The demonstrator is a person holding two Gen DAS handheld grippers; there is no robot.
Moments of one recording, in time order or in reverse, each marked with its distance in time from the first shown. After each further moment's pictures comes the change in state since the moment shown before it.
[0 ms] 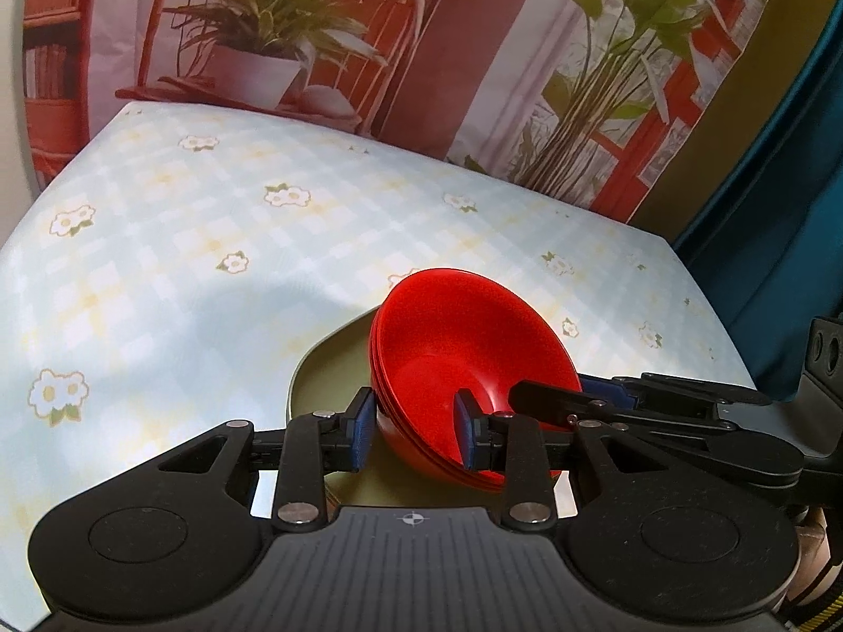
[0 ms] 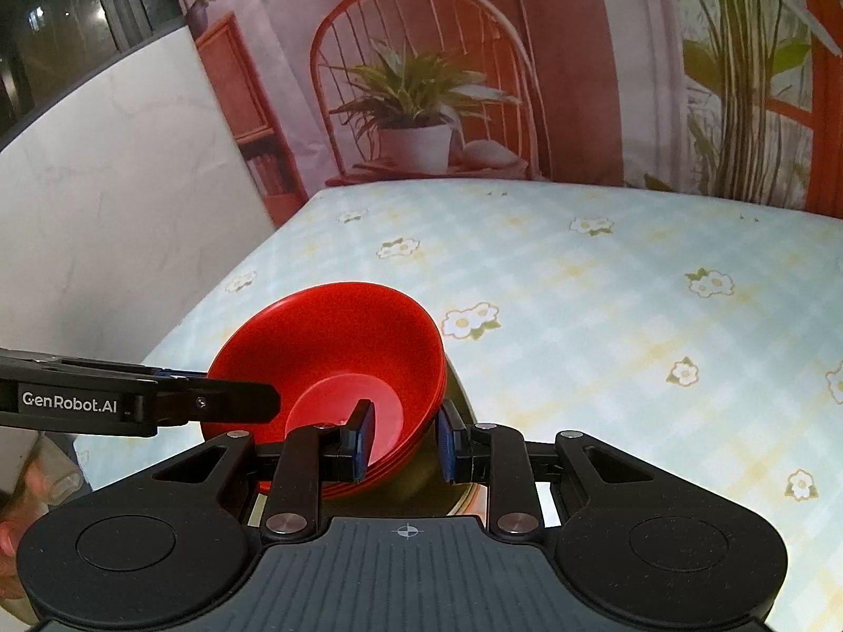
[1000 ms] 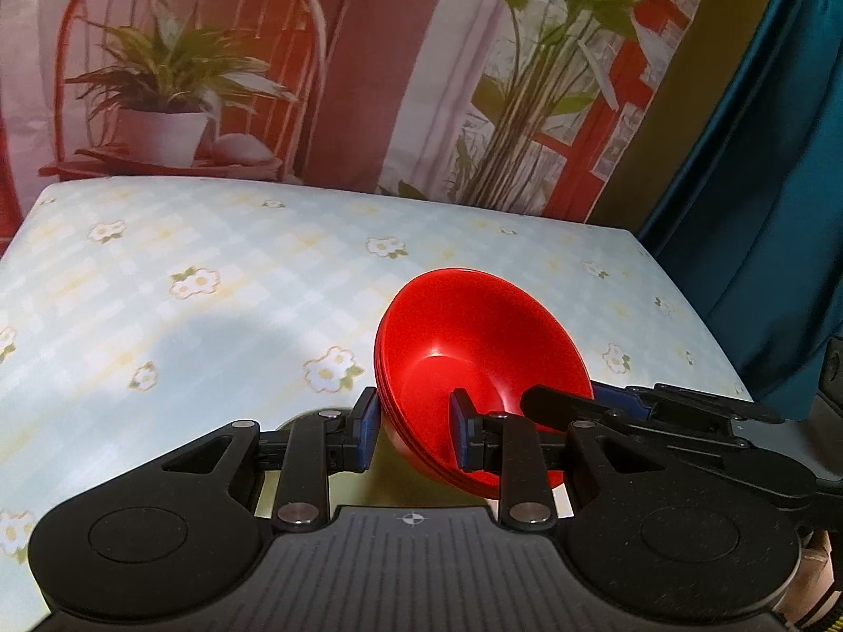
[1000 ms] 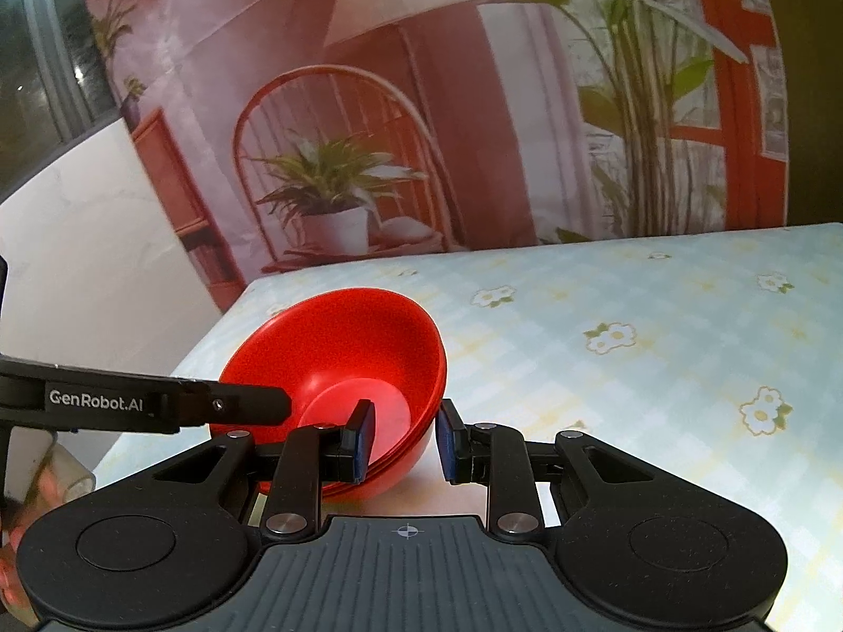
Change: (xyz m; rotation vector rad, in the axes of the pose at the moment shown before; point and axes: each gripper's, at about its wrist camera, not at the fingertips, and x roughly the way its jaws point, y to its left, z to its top) left arm 0.030 -0.047 0.044 0.143 -0.012 -0.043; right arm -0.028 -0.056 0.021 0.107 -0.161 -0.083
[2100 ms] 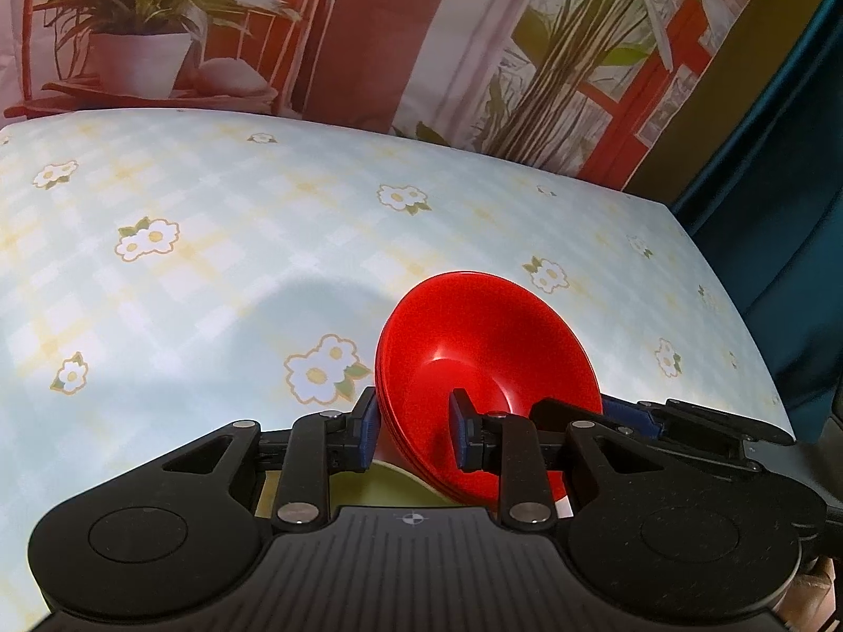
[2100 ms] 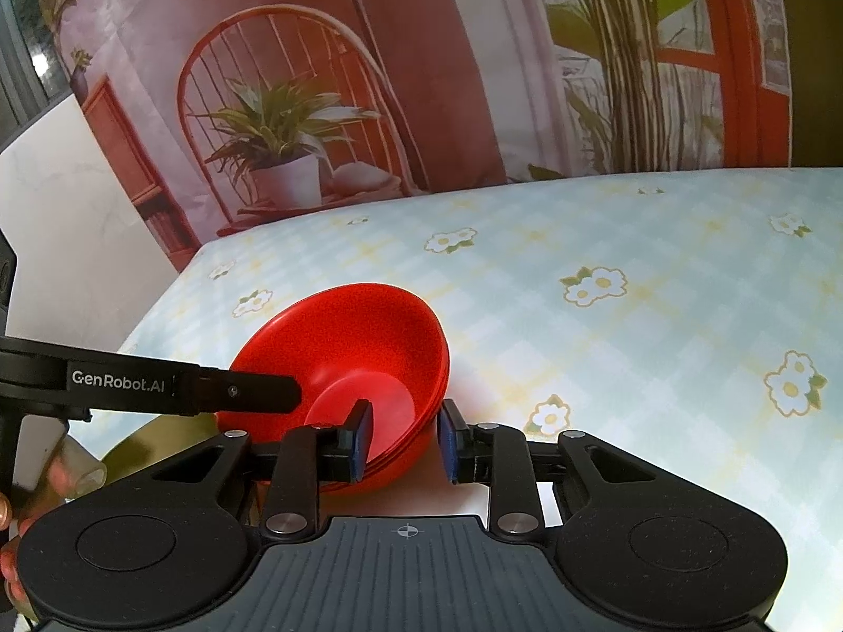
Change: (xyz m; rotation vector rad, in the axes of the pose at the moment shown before) left arm 0.095 0.008 0.012 -0.058 0.105 -0.013; right arm 0.064 -0.045 -0.007 0.056 0.095 -0.040
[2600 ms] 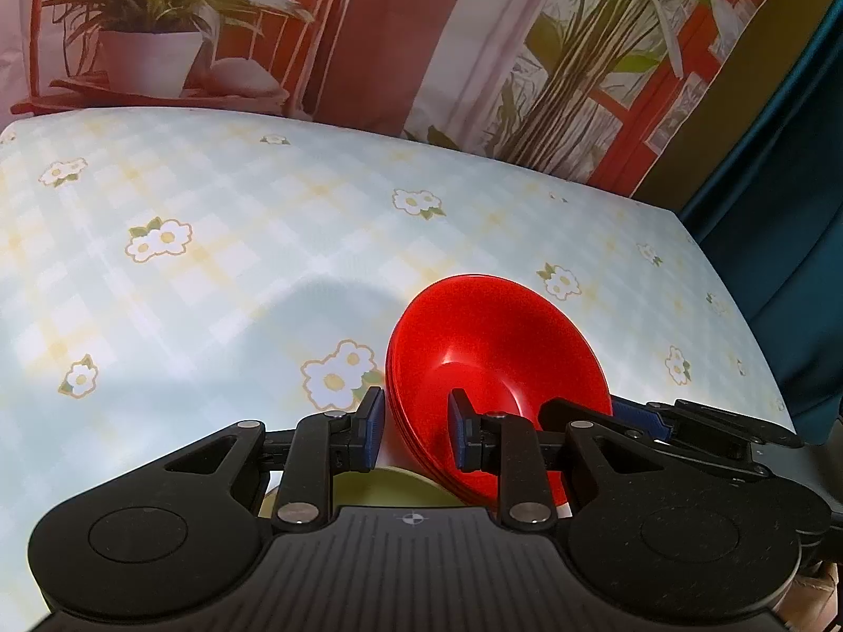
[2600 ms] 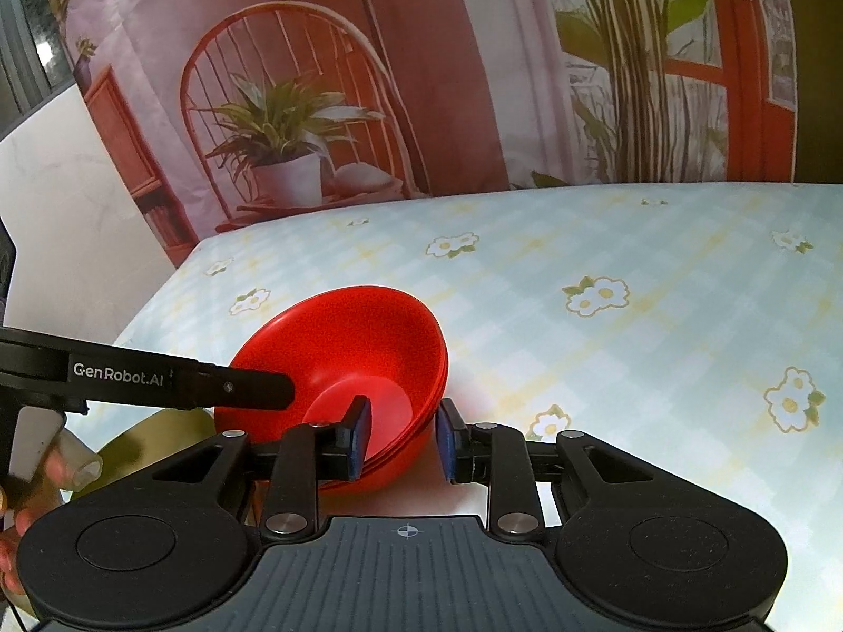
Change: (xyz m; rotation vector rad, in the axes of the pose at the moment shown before) left arm 0.003 0.005 -0.002 -0.021 -0.015 0.013; right arm 0.003 0.004 0.003 -0.031 -0.002 -0.009
